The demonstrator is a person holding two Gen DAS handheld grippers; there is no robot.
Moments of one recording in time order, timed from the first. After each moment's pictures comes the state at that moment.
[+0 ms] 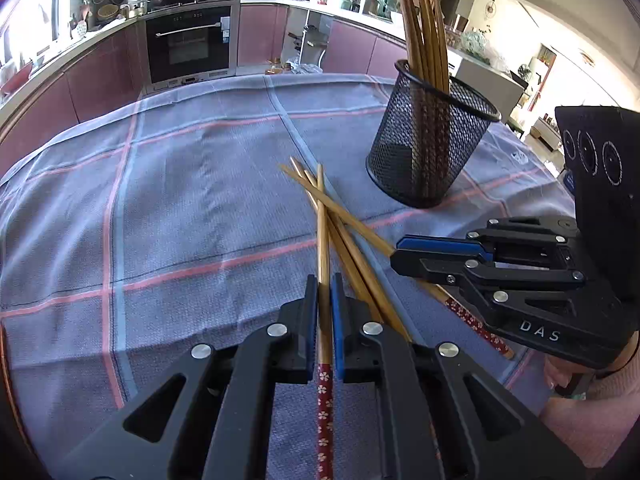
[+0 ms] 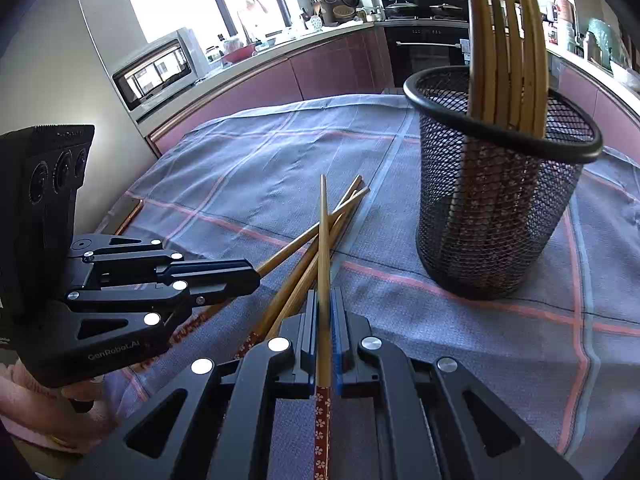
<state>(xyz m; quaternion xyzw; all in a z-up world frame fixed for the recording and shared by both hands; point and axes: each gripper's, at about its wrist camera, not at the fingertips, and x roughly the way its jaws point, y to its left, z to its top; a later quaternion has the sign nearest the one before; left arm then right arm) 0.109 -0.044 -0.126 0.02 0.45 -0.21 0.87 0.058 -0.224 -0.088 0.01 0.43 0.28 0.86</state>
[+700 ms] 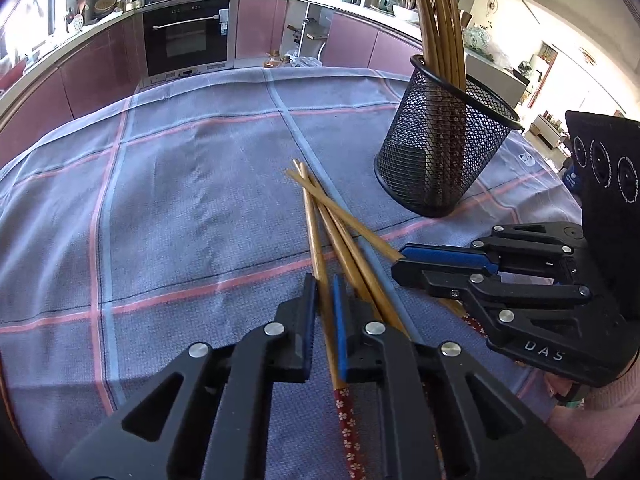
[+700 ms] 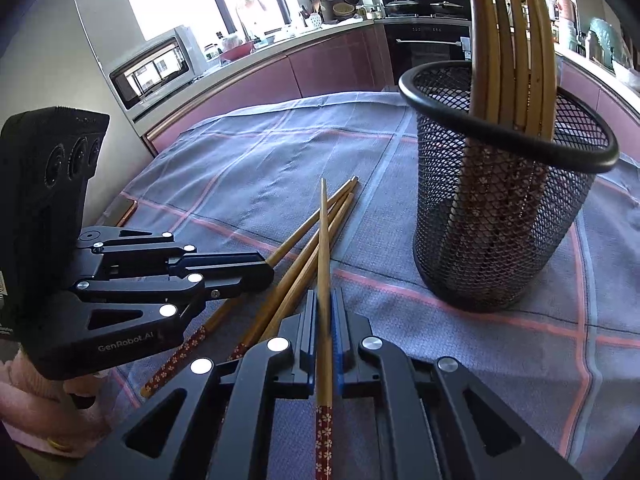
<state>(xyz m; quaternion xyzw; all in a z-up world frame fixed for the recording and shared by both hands) 0.128 -0.049 -0.134 0.01 0.46 -0.21 0.86 0.063 -0.231 -0.090 0.01 0.43 0.28 0.86</state>
